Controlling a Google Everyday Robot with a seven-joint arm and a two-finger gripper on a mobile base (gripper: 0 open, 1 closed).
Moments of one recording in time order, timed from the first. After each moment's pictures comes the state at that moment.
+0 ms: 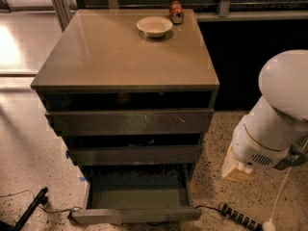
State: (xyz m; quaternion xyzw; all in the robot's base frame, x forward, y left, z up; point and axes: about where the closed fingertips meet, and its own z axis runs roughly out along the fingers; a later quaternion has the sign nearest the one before) arm 0.360 -0.178 0.784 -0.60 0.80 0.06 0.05
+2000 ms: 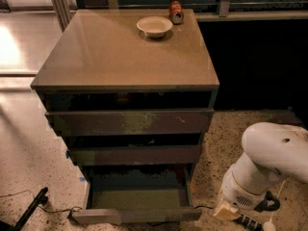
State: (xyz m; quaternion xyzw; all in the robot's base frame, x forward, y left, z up) arm 0.321 -0.179 0.637 -0.56 0.81 0.15 0.01
